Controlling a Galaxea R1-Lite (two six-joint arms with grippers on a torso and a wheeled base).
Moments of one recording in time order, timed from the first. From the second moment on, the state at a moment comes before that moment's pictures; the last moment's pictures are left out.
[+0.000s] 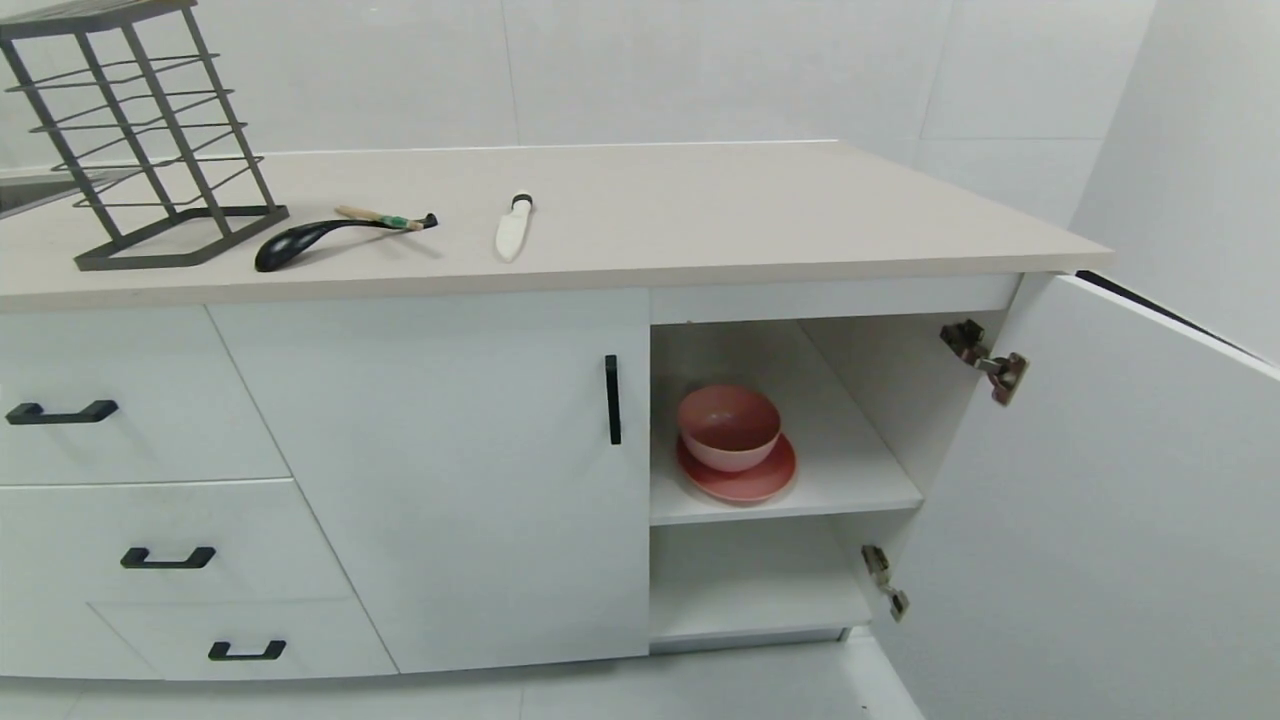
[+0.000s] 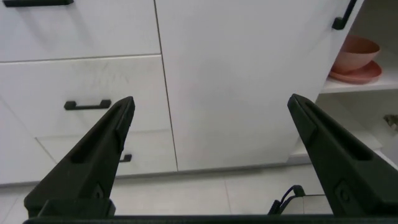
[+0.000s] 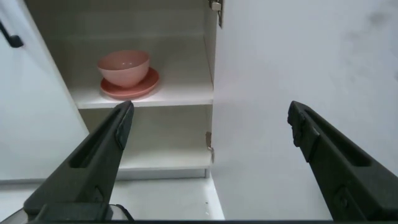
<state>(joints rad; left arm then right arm) 0.00 0.00 0.00 0.00 -0.03 0.02 0.00 0.01 0.00 0.00 0.05 0.00</state>
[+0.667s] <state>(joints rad) 0.00 0.00 0.00 0.00 -0.03 0.02 0.00 0.02 0.00 0.00 0.02 0.00</state>
